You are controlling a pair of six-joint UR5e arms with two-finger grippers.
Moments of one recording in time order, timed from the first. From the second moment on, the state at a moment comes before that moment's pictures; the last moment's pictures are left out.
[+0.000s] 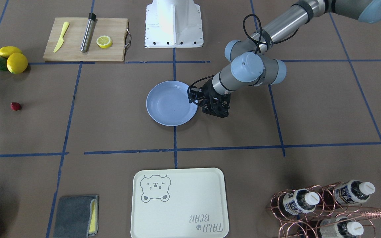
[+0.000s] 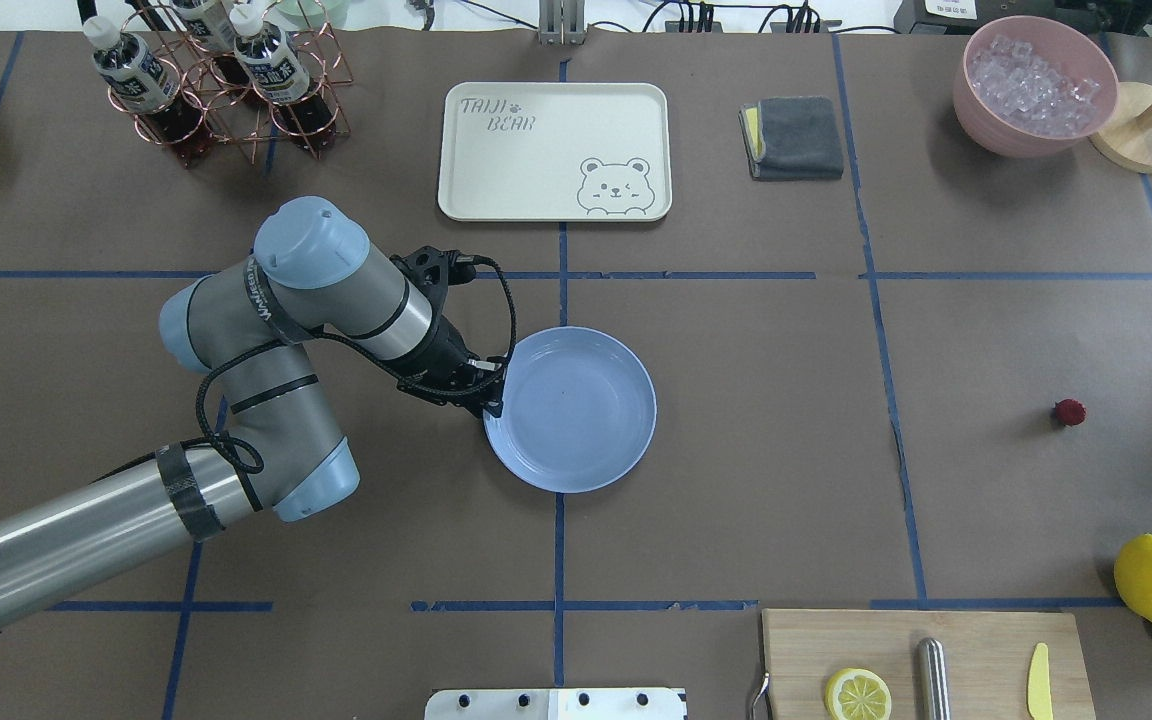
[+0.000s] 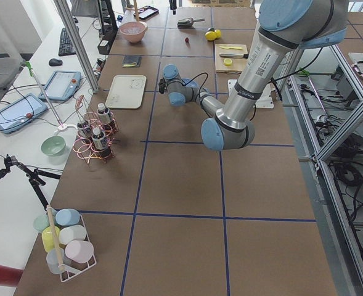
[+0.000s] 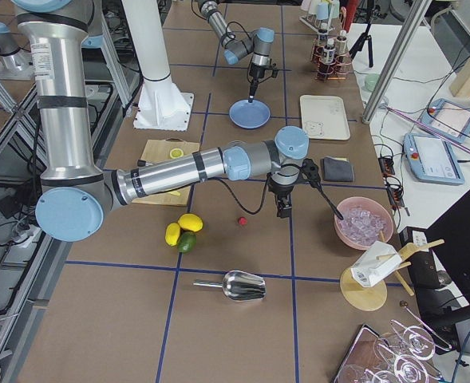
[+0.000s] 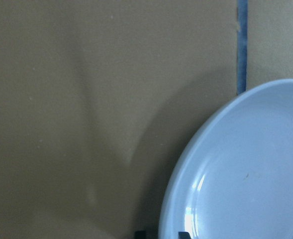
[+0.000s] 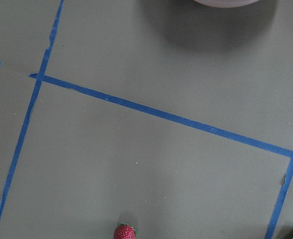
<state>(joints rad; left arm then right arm) -0.62 -2.20 -1.40 -2.25 -2.27 -1.23 1.35 -1.51 1.79 -1.61 2.40 0.03</state>
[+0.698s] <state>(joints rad) -0.72 -2.09 -1.62 -2.25 -2.19 -1.25 1.28 -1.54 1.79 -1.49 2.39 0.20</state>
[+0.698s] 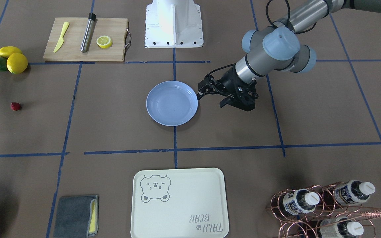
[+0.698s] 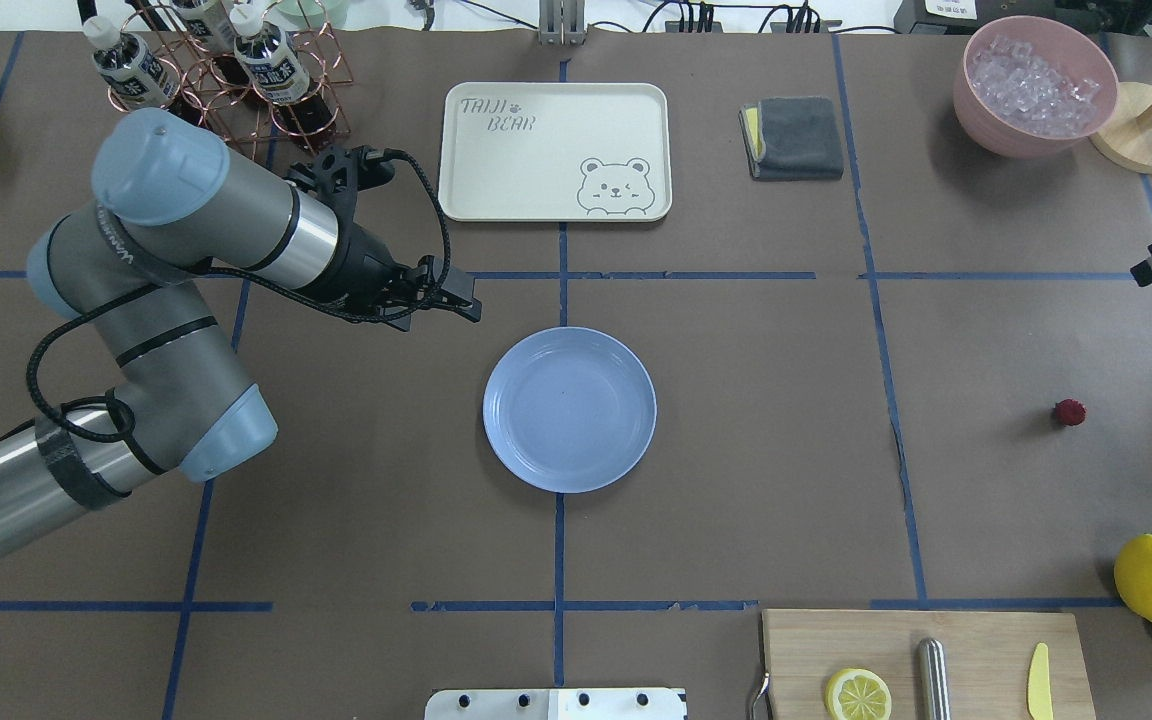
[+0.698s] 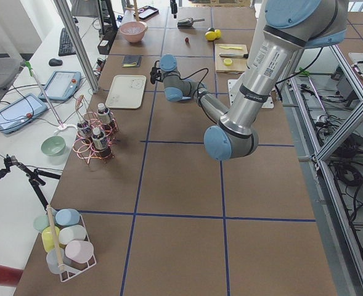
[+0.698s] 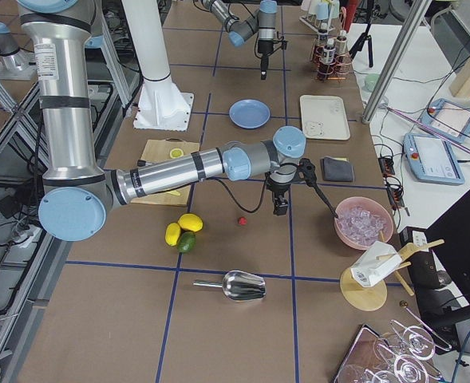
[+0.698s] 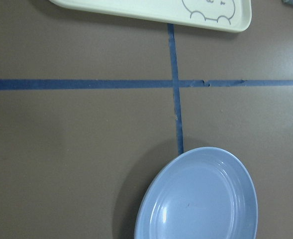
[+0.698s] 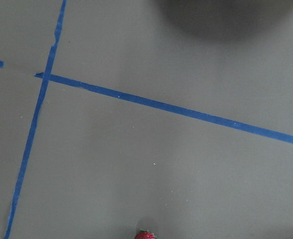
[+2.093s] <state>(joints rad) -0.74 -2.06 -1.66 -2.25 -2.17 -1.25 0.93 -1.76 1.64 -0.78 2.16 0.80</state>
